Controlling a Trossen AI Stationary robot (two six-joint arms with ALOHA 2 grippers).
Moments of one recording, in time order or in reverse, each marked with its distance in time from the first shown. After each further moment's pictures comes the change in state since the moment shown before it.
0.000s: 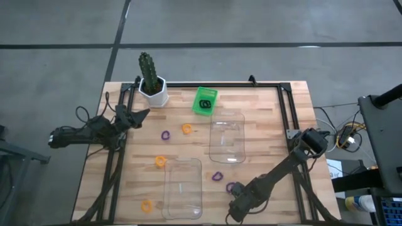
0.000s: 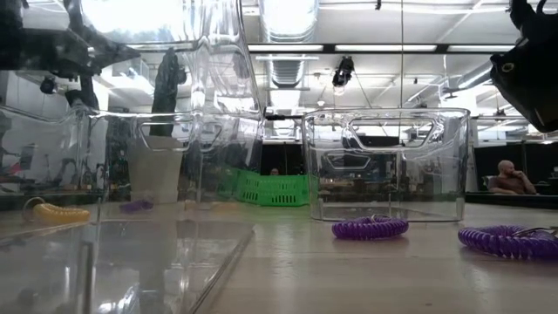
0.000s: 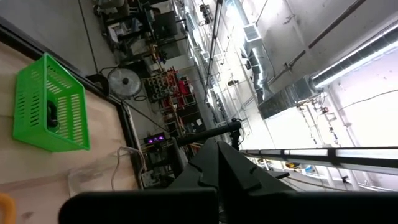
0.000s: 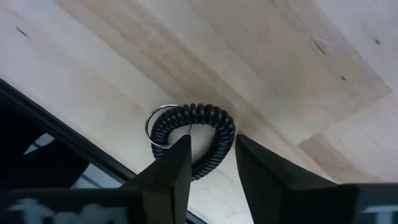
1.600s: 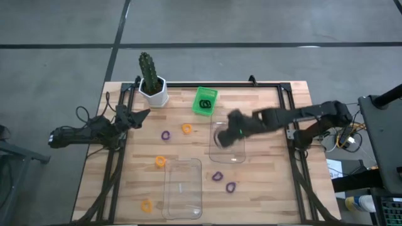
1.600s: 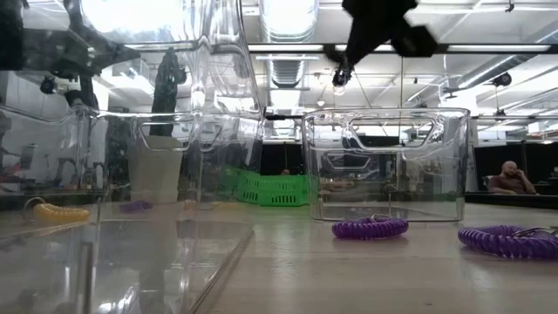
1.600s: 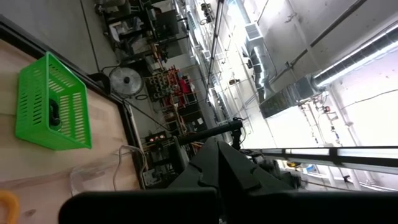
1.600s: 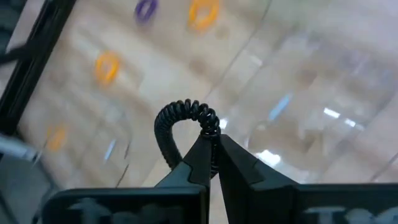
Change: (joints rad) left arm 0.000 0.001 0.000 -0.007 0.000 -0.003; right arm -0.610 -0.534 0.059 -0.244 0.408 -0.505
